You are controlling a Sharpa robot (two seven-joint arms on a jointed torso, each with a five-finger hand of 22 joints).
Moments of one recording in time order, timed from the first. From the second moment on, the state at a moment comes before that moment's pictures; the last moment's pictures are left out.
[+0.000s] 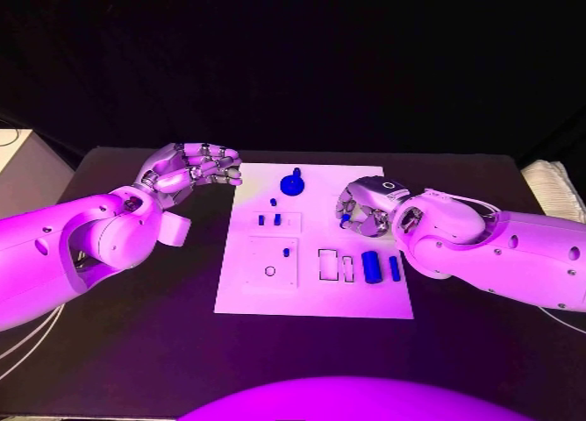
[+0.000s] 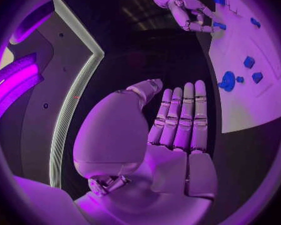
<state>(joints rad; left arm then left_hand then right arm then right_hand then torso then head) 1.17 -0.95 -0.02 1.54 -0.13 -0.15 0.41 1.38 -0.17 0.48 0.07 0.30 0.88 0.21 0.29 0.31 1.01 0.17 0.16 0.07 0.93 0.13 0.42 0.31 0.17 0.84 0.22 0.49 0.27 1.20 -0.86 -0.15 1.63 -1.65 -0.36 -0.29 1.52 -0.21 0.56 0.16 0.06 1.13 0.11 0.21 0.41 1.20 0.11 0.24 0.07 1.47 -0.04 1.36 1.18 0.10 1.47 0.07 1.13 1.31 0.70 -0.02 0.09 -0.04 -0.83</state>
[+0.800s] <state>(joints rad) 1.17 -0.94 -0.02 1.53 -0.13 -0.14 0.39 1.38 -0.16 0.48 0.07 0.30 0.87 0.22 0.29 0.31 1.01 0.17 0.16 0.07 0.93 0.13 0.42 0.31 0.17 0.84 0.22 0.49 0.27 1.22 -0.91 -0.14 1.74 -1.68 -0.48 -0.30 1.49 -0.20 0.59 0.13 0.05 1.13 0.11 0.22 0.43 1.20 0.12 0.22 0.07 1.46 -0.04 1.36 1.18 0.08 1.46 0.06 1.15 1.31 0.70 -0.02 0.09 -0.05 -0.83</state>
